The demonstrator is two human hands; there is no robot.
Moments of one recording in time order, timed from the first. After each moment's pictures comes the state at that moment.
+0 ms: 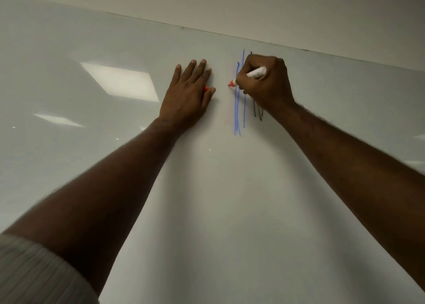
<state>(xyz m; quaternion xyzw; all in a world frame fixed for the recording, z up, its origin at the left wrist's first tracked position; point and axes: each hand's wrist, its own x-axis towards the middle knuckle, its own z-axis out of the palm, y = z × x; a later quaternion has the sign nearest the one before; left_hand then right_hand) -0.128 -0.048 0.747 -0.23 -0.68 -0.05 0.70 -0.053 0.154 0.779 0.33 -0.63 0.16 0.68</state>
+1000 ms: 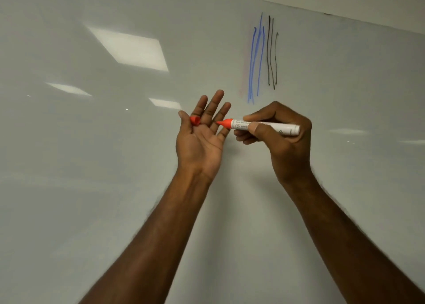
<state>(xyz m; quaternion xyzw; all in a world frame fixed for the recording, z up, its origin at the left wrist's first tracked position) -0.038 -0.010 0.577 -0.42 -0.16 -0.89 0.07 0.011 0.129 0.587 0.48 -0.59 0.42 0.50</state>
